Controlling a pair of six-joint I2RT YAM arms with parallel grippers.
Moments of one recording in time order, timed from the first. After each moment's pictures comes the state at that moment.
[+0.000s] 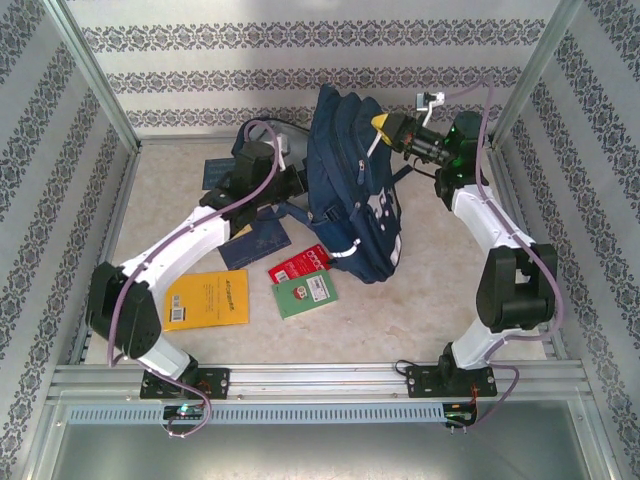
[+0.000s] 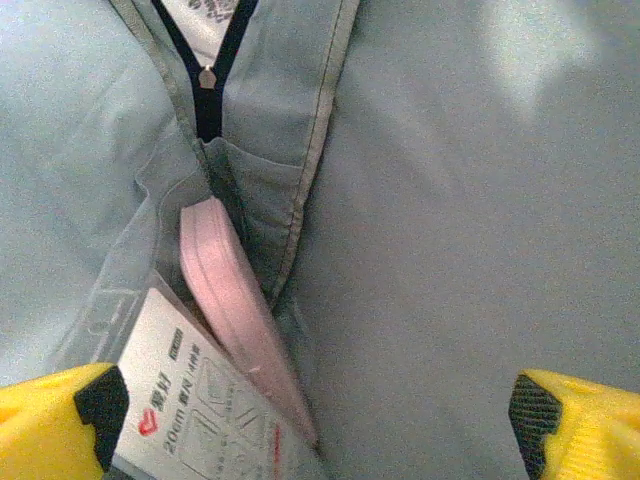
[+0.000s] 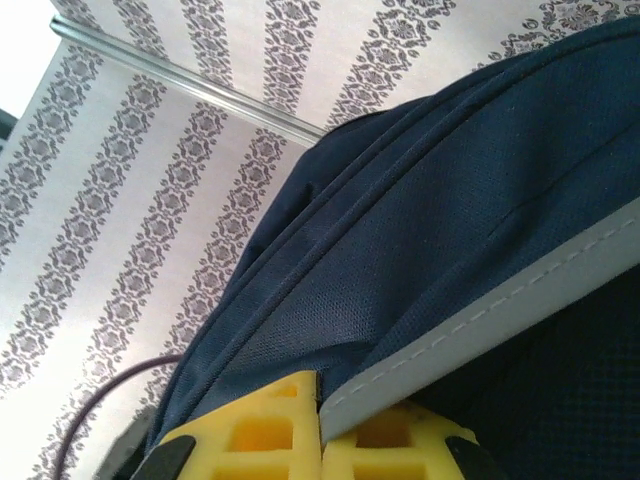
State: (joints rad) left arm -0.49 1.55 1.31 -0.17 0.27 -0.81; right arm 0.05 1.65 1.29 0.49 -0.99 1.25
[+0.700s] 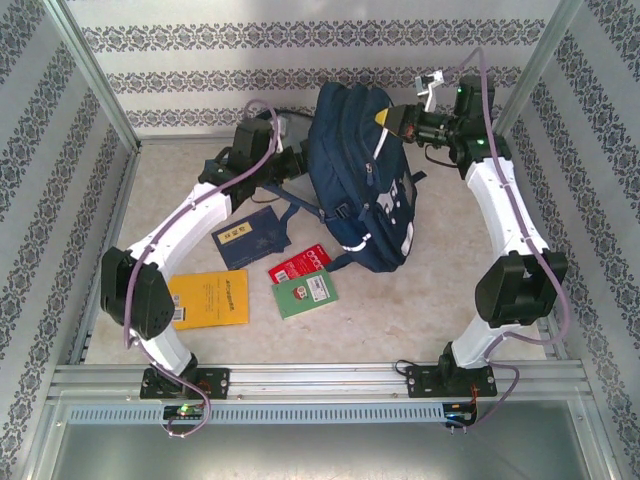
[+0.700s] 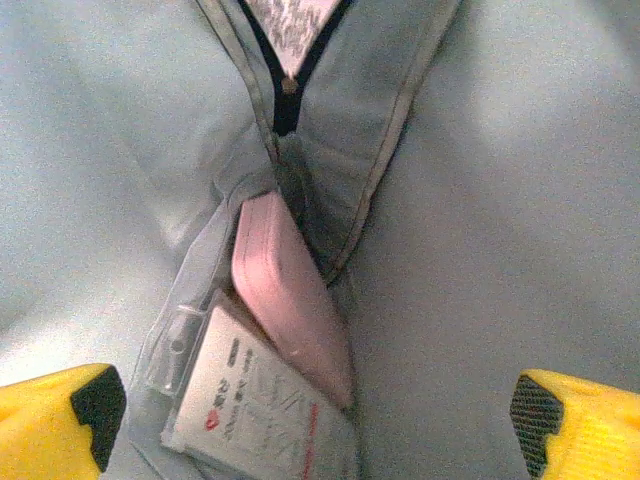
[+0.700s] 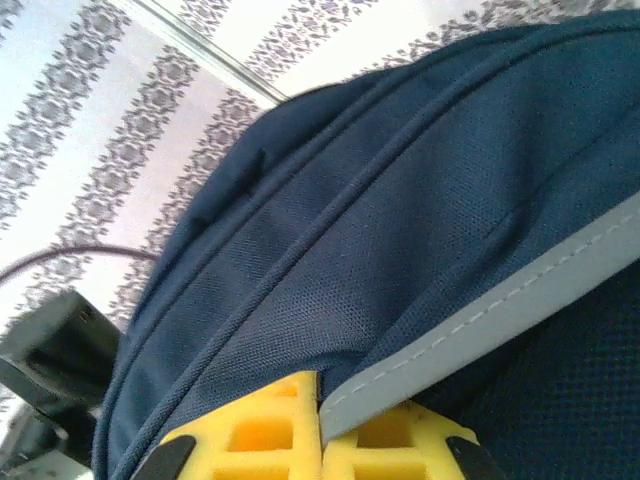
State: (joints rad) left arm -0.41 1.70 1.57 -0.34 0.32 -0.77; right arm 0.03 1.69 1.73 -0.39 -0.98 0.60
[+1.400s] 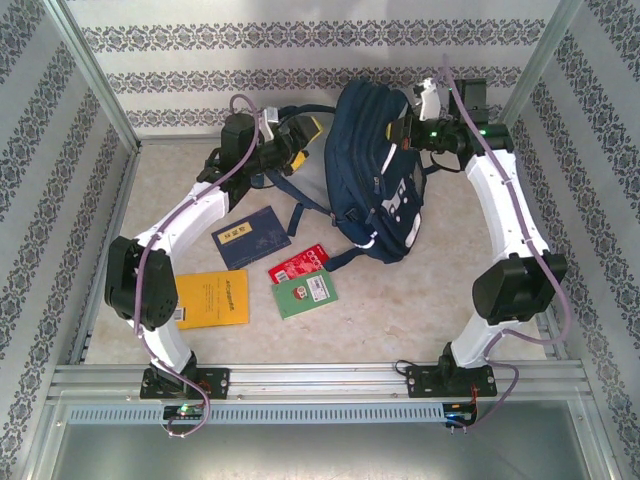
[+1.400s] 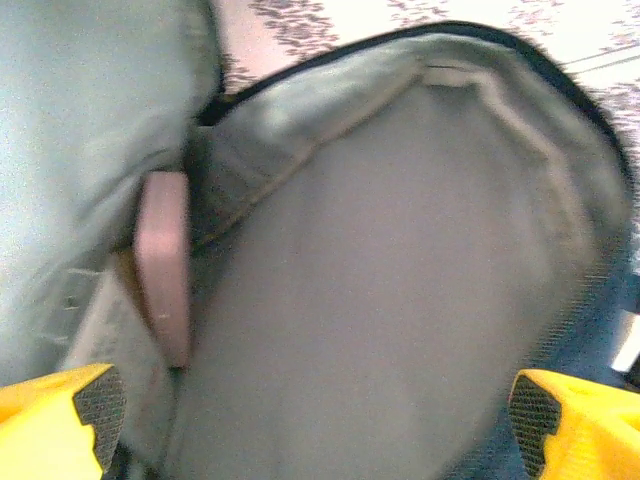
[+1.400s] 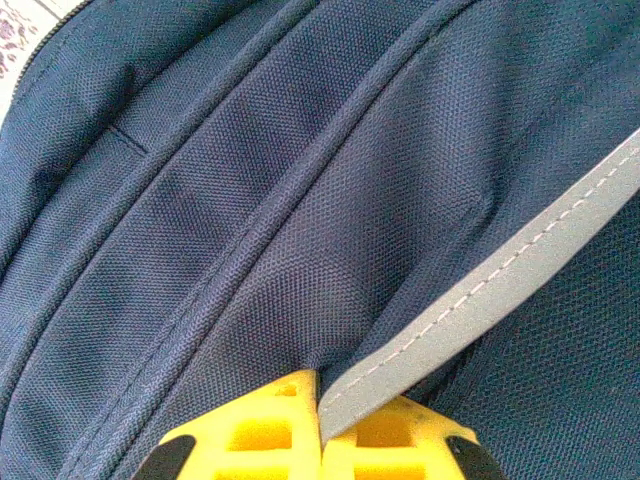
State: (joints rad) left arm -0.34 1.74 1.47 0.11 0.57 -1.16; right arm 0.08 1.72 1.86 -0.78 -0.61 0.19
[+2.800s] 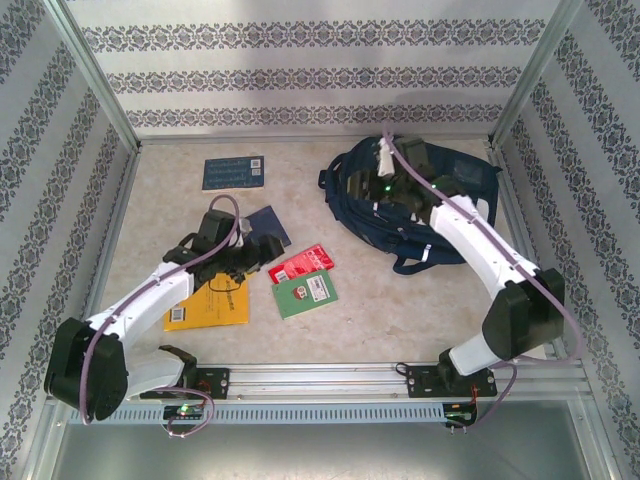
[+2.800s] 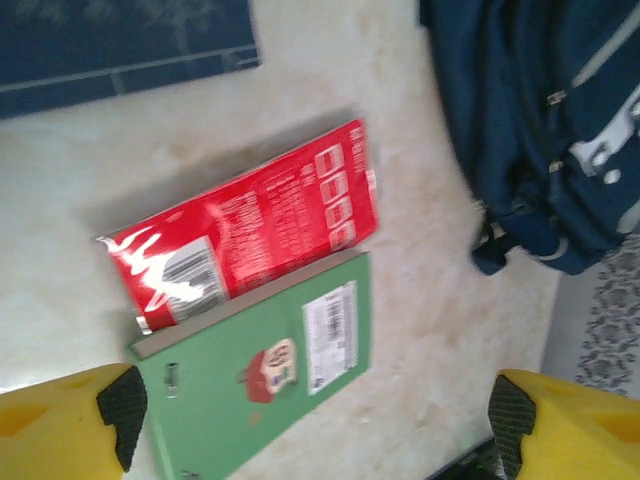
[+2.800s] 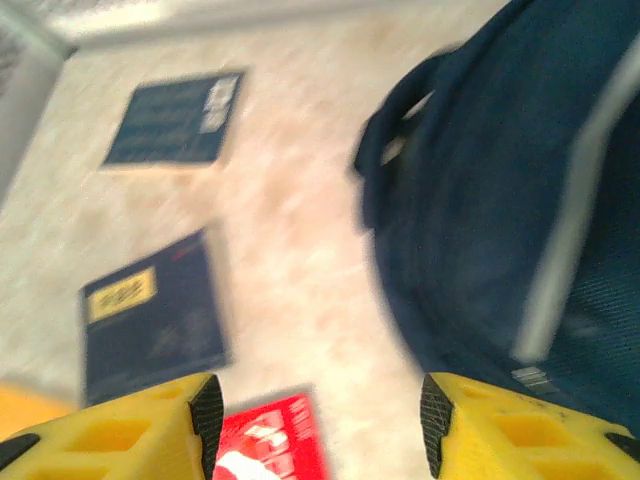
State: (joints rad) left arm -0.35 1.20 0.71 -0.38 0.43 -0.86; right arm 0.37 1.53 1.30 -0.51 -0.27 0.39
